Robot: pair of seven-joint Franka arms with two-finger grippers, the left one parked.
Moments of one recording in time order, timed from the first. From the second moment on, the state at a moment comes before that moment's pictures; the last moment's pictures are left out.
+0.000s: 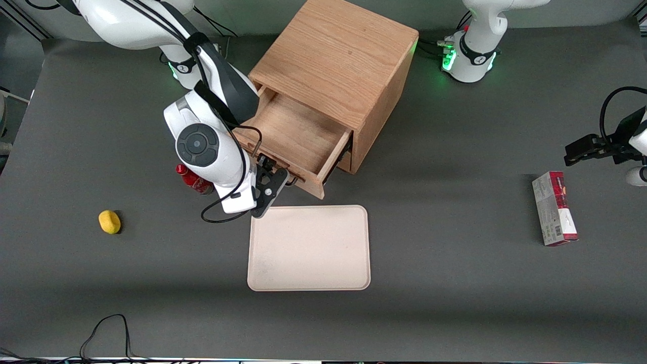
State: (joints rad) arm 0.23 0.48 0.34 -1.50 -0.06 1.88 -0.41
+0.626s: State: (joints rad) arm 0.19 0.51 0.33 -1.46 -0.06 1.88 -0.41
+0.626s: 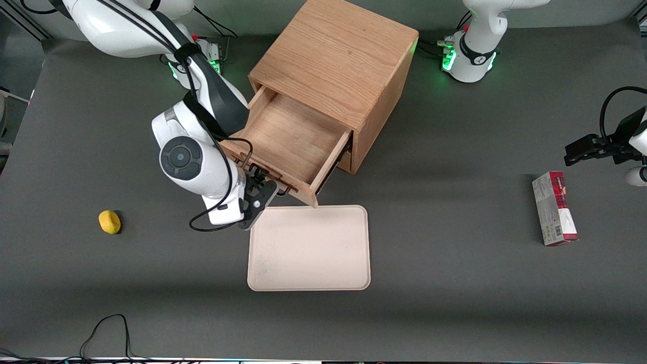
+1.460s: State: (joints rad) arm 0.17 0.54 0.31 -1.42 -0.07 1.88 -0.42
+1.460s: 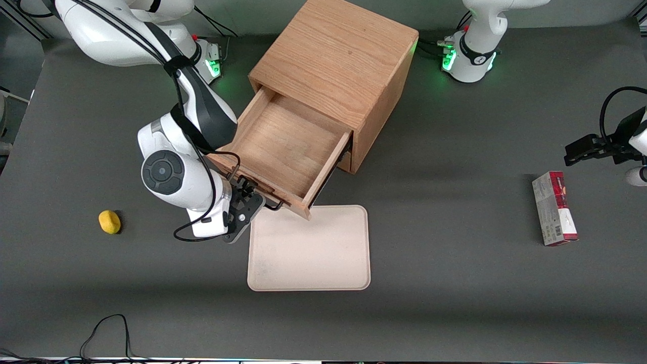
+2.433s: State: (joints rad) arm 0.17 0.38 0.26 -1.18 -0.09 1.50 -0.12
